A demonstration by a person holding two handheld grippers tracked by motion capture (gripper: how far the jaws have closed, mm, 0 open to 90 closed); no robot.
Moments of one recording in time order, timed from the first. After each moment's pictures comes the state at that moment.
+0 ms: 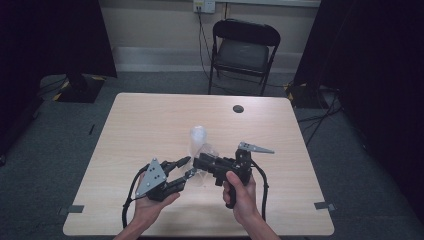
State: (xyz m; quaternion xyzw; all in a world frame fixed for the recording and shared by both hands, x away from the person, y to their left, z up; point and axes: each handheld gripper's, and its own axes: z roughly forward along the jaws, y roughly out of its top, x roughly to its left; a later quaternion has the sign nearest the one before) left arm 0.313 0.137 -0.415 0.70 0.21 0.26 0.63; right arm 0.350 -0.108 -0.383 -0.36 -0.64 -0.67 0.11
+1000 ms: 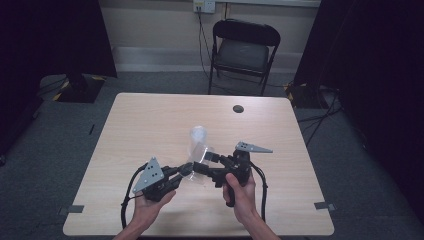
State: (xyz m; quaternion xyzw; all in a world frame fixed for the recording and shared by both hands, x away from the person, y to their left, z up) left arm 0.316 0.146 -0.416 0.72 0.22 0.20 0.63; right arm 0.354 -0.107 -0.386 -0.35 -0.66 -0.66 0.08
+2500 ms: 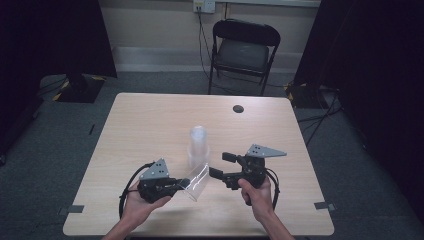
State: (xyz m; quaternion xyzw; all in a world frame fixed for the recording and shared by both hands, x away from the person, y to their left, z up) left arm 0.325 0.154 -0.419 0.83 0.24 0.06 0.50; right arm 0.351 -0.144 -0.391 -0.32 -0.72 -0.61 -0.02
